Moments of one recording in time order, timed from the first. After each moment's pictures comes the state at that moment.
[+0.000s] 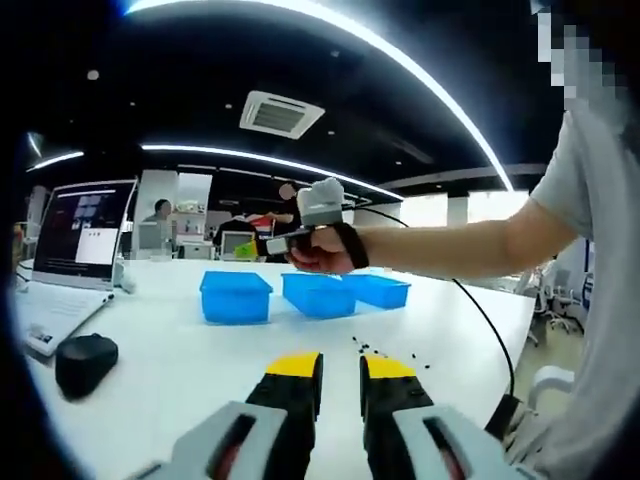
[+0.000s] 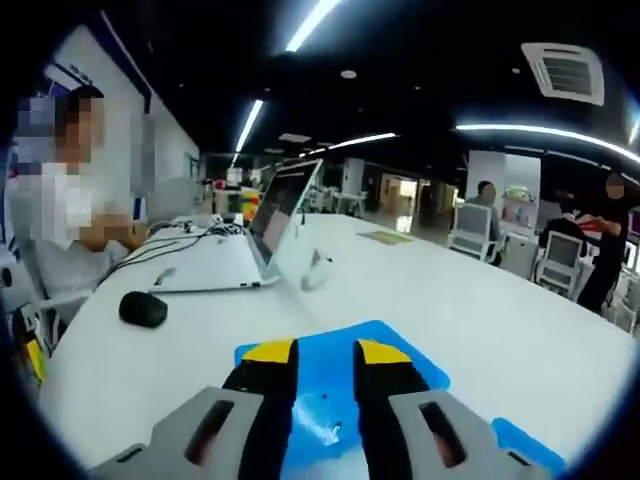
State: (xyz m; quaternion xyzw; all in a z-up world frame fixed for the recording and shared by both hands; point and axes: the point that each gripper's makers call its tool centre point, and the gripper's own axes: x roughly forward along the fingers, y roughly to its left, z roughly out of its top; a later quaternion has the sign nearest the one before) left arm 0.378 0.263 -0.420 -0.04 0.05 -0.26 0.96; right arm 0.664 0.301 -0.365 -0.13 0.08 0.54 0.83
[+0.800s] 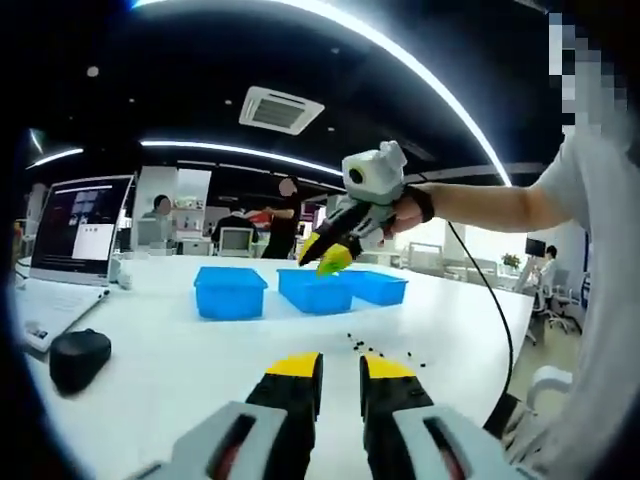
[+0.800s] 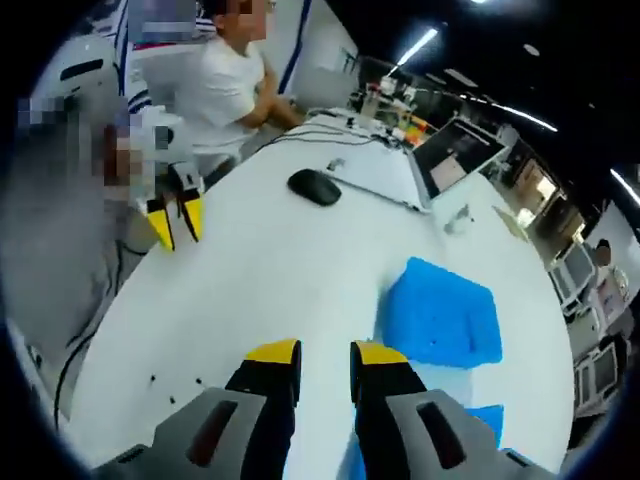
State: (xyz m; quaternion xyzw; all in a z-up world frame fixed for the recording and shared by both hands) left arm 0.377 0.254 -0.423 -0.04 0.06 -0.27 0.96; right arm 0.515 0.219 -0.402 -0.42 0.15 0.70 0.56
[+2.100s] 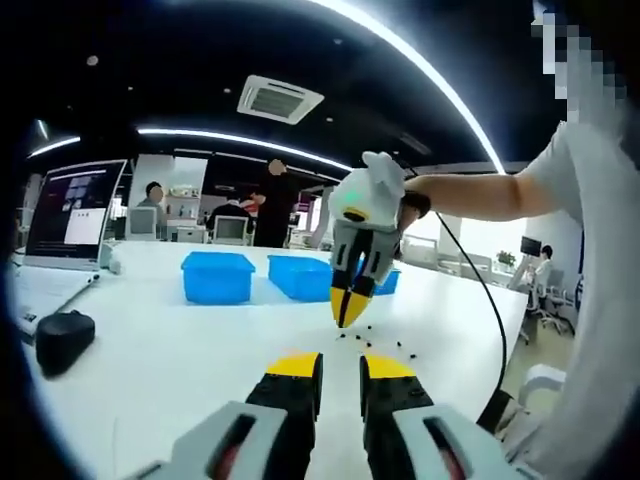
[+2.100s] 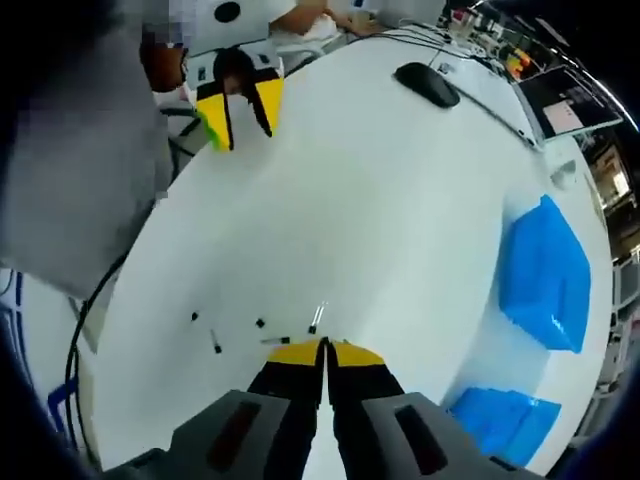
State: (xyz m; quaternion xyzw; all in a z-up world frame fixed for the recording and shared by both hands) left arm 0.375 0.240 -0.437 -0.05 0.08 -0.28 0.95; right arm 0.480 0.177 -0.472 -0.52 0.25 0.70 0.40
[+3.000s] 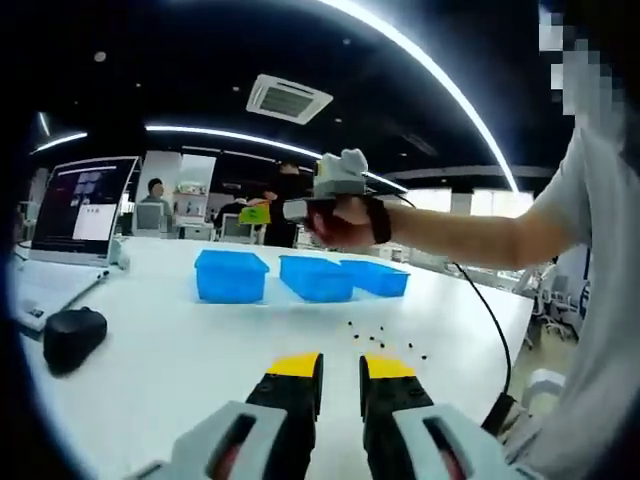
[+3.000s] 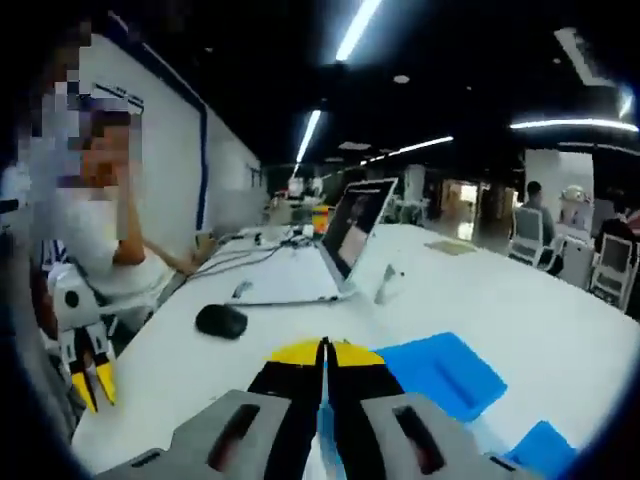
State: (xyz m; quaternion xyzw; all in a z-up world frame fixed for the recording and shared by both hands) left arm 0.376 0.257 -0.435 -0.06 0.09 -0.27 0.96; right arm 0.620 0.314 -0.352 -0.06 0.07 0.62 0.78
